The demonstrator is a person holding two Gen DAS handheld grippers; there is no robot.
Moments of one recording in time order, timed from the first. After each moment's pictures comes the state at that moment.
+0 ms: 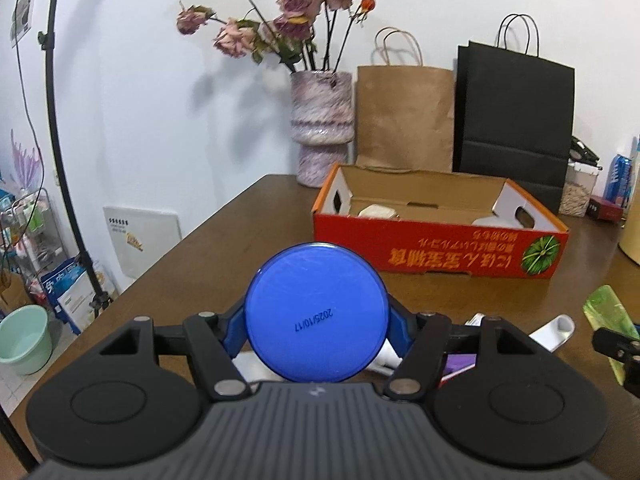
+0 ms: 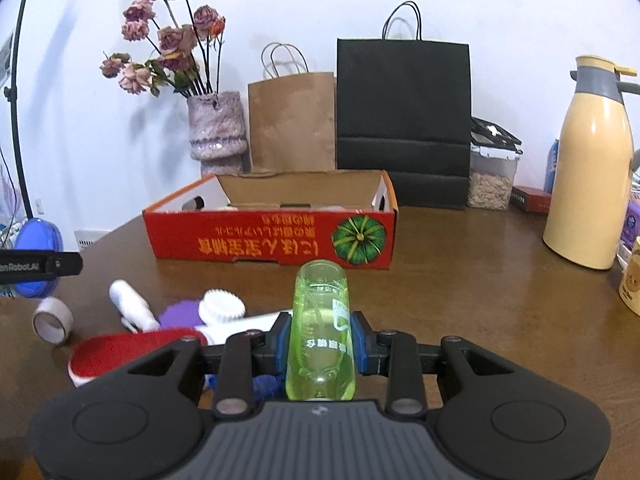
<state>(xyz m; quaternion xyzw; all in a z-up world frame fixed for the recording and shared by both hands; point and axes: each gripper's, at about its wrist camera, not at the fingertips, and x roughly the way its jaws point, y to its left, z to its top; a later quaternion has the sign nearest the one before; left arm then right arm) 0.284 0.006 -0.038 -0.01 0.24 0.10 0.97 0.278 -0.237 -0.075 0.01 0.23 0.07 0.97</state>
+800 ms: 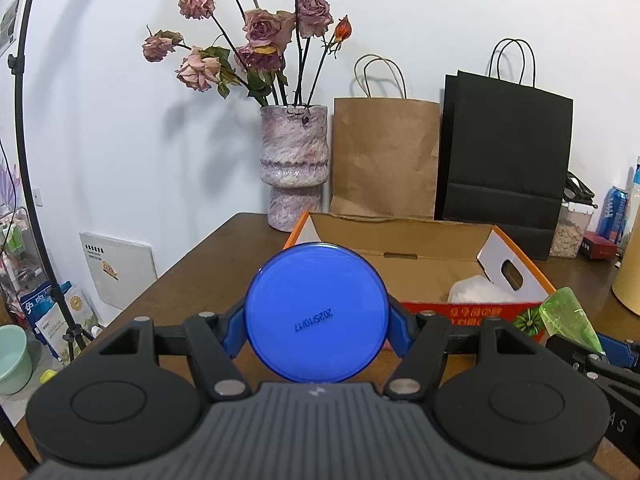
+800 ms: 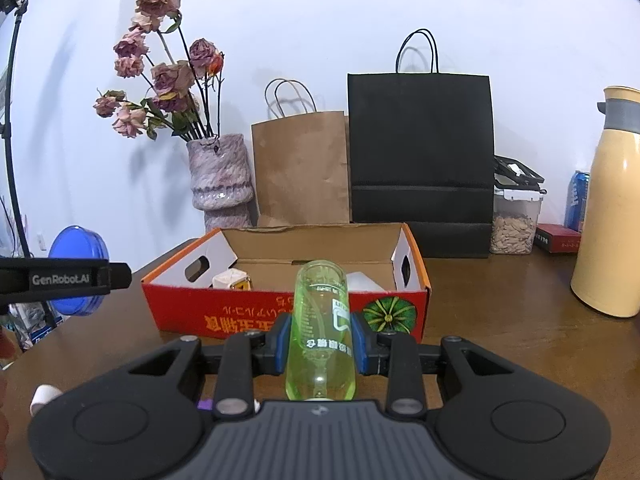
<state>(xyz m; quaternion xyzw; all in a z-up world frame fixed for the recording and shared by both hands) 0.352 -0.011 -0.008 -0.02 0.21 0.08 0.97 0.338 -0.217 -0.046 0.03 0.19 0.07 0.98</state>
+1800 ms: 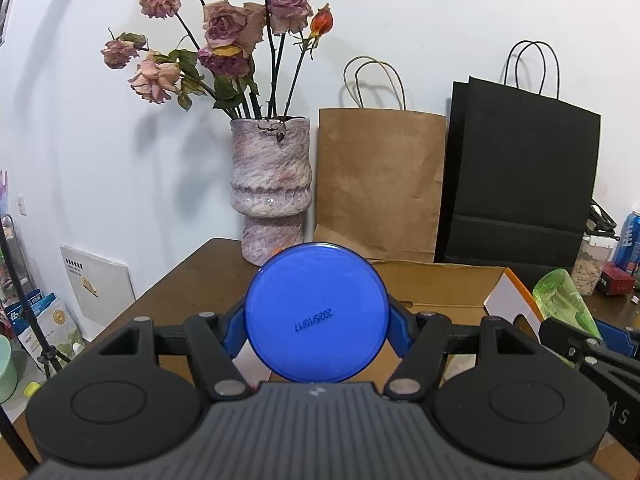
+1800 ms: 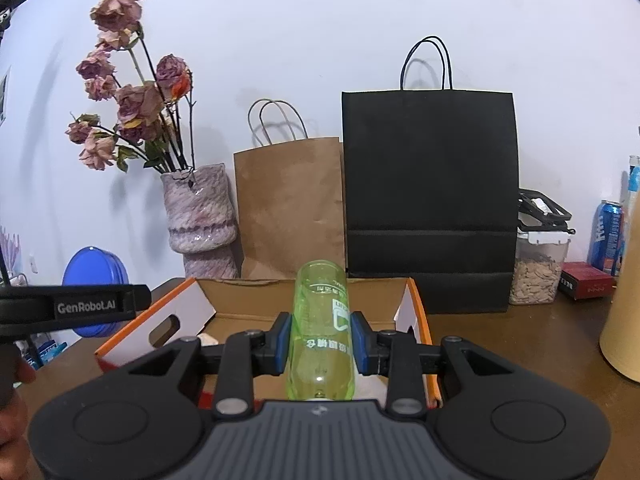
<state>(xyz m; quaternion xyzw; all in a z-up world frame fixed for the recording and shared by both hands) 0.455 -0.029 0.002 -0.03 0.20 0.08 0.98 0.443 -0.222 -0.024 0.03 0.16 0.08 0.98</state>
